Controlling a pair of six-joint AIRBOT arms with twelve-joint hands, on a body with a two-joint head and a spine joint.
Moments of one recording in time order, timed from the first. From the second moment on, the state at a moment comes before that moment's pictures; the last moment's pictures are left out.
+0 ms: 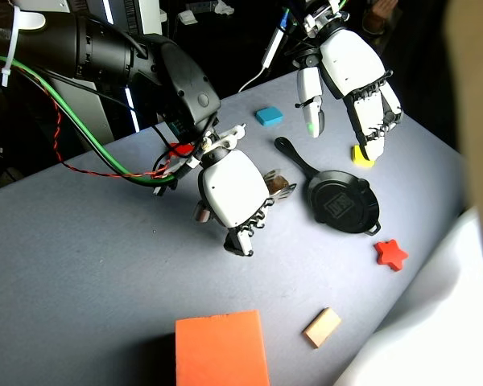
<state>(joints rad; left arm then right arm) 0.39 -0.72 0.48 -1.39 -1.03 2.15 -0.24 -1.46 0.96 1.95 0.90 -2.67</state>
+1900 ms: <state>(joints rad) 0.38 -0.72 0.48 -1.40 -1.02 2.17 -0.20 -1.40 0.89 1.96 0.91 -2.72</state>
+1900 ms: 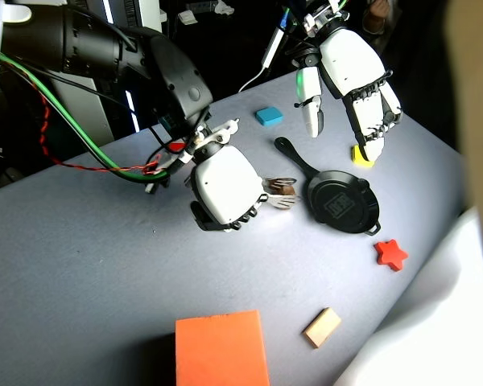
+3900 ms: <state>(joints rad) 0.14 -0.71 0.53 -1.53 -0.96 2.41 -0.21 -1.66 1.27 1.73 0.65 -2.71</state>
